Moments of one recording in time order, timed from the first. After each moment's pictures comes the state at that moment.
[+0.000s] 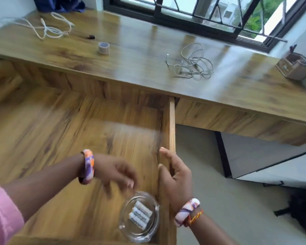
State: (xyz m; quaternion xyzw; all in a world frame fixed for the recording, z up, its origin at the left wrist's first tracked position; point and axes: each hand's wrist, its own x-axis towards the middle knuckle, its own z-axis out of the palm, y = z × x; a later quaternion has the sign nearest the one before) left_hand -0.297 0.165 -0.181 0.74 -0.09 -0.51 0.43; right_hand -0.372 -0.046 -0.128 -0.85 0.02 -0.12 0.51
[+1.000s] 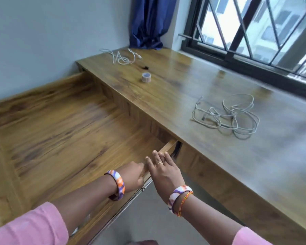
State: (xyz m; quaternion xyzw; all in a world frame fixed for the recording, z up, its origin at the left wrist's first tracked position) left_hand -0.257 -0.037 -0.092 0.95 0.14 -0.19 0.20; right_hand -0.187 -0.156 -0.116 -0.85 -0.52 -0.05 -0.02
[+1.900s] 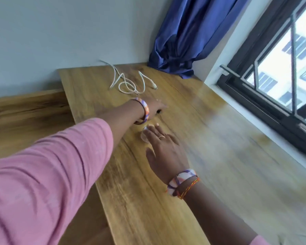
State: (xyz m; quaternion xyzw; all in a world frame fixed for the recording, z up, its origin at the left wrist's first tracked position) left_hand 0.127 0.253 -0.048 0.98 0.18 -0.08 0.07; right_hand 0.116 0.078 -0.066 -0.77 -0.62 -0.03 0.15
